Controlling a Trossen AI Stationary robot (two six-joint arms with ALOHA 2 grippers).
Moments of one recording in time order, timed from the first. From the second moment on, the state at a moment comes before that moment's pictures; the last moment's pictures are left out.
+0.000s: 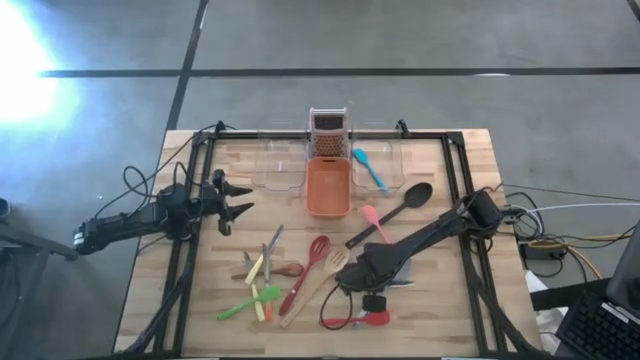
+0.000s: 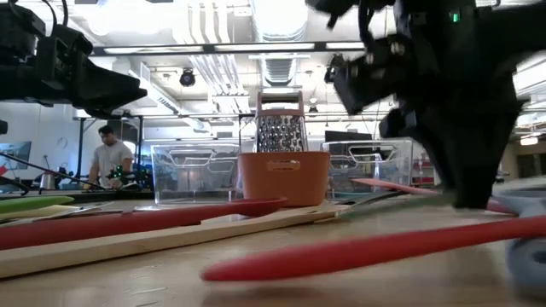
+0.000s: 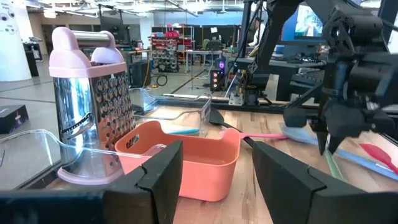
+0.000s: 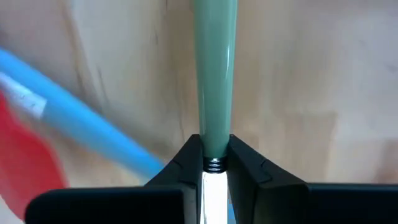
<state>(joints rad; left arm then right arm) 0.22 0.05 0.01 0.01 0.02 -0.01 0.41 2.00 1.40 -0.97 -0.10 0.54</state>
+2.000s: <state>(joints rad) 0.22 0.05 0.01 0.02 0.02 -0.01 -0.18 1.88 1.44 -0.40 0.31 0.76</state>
